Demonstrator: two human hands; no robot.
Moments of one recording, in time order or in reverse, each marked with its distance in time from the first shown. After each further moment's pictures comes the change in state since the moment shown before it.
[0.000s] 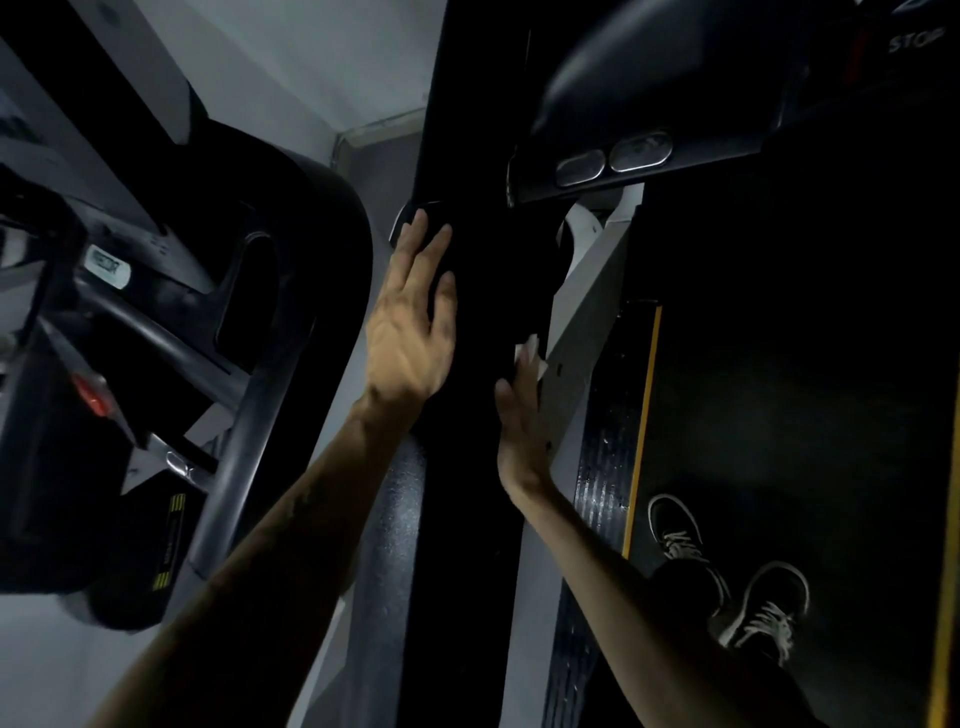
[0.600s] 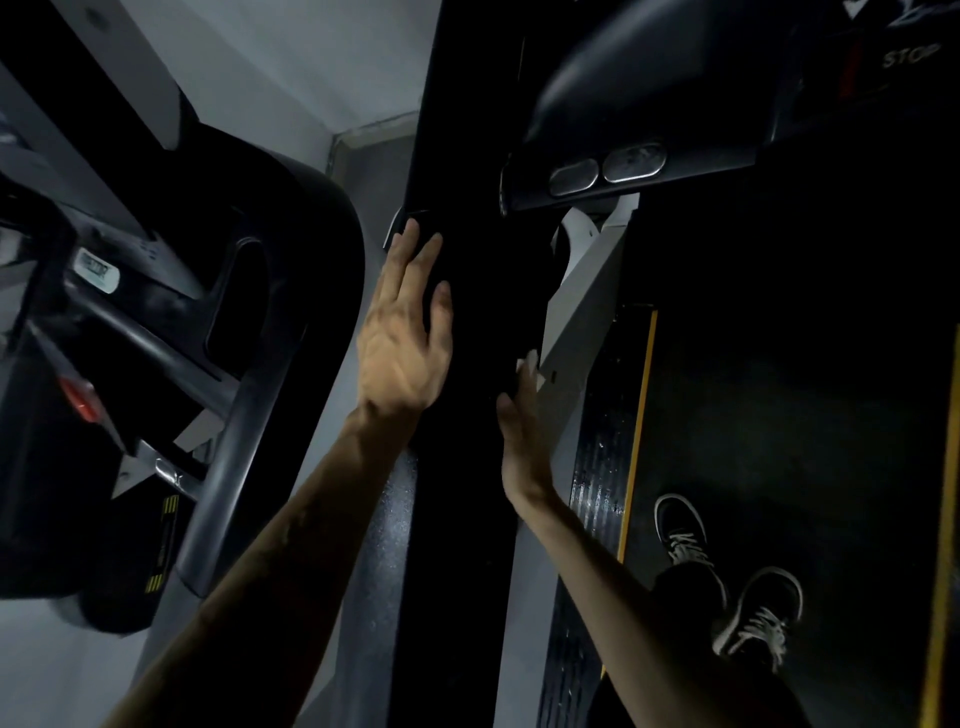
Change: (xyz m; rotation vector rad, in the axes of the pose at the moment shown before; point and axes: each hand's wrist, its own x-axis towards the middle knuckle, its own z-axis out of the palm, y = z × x) left_hand 0.000 0.001 0.004 0.064 0.028 0.007; right_hand 0.010 0.018 -0.012 0.029 -0.045 -0.007
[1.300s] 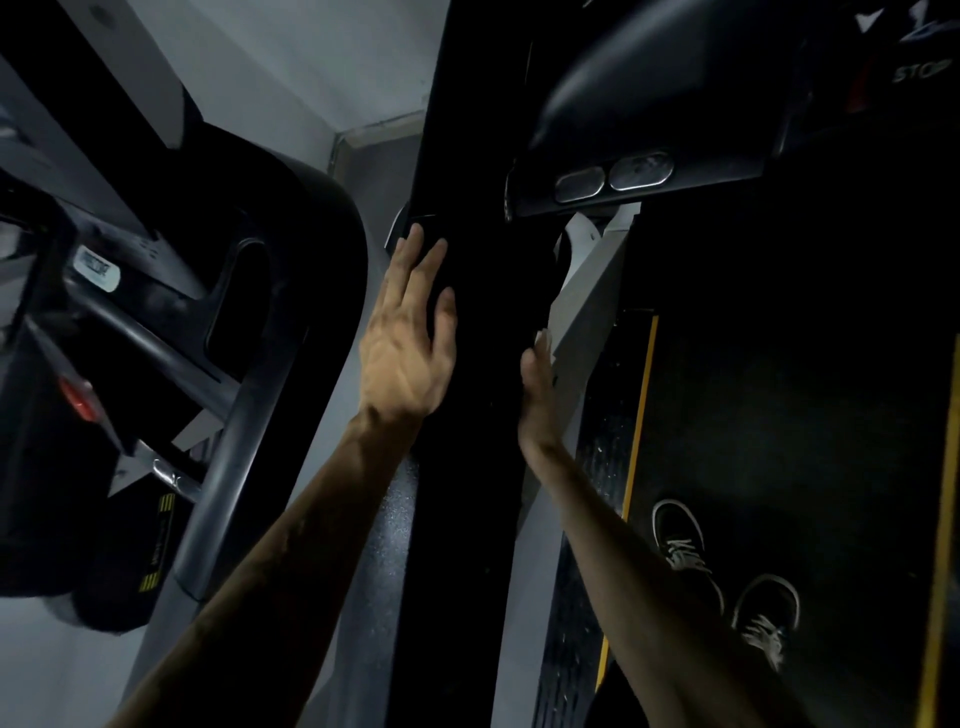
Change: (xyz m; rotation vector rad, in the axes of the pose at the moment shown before) left_hand 0.000 -0.001 0.000 -0.007 -0.005 0.007; right_hand 0.047 -0.020 -0.017 -0.012 0.016 0.043
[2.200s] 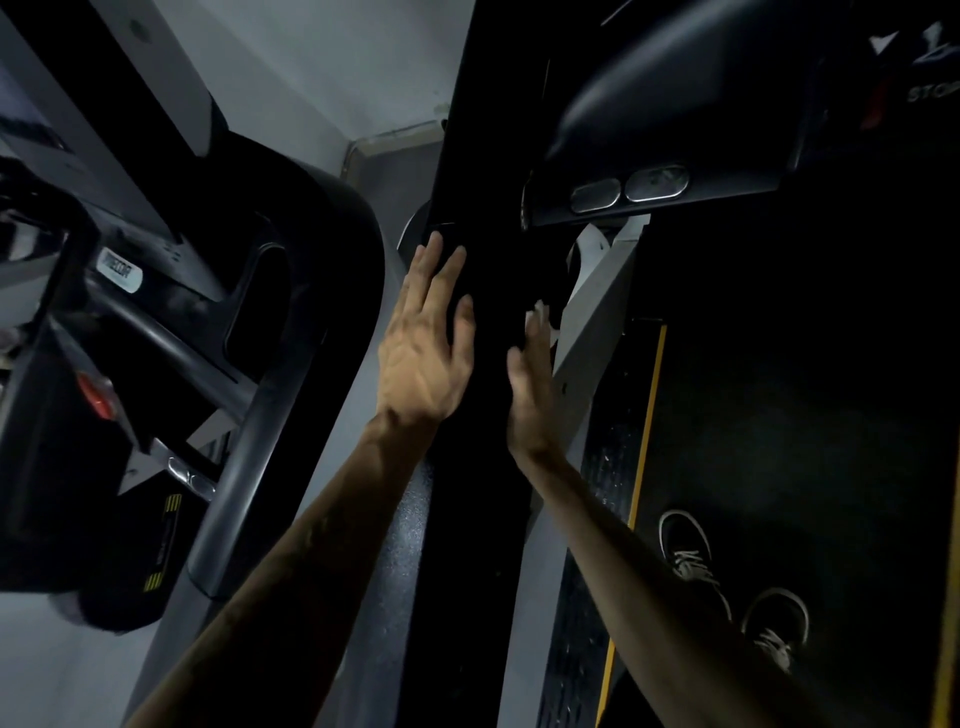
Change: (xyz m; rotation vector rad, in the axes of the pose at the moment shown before) left_hand -0.001 -0.002 0.002 -0.014 -0.015 0.003; right_hand -0.007 -0.033 0.026 -0.109 0.038 -0.221
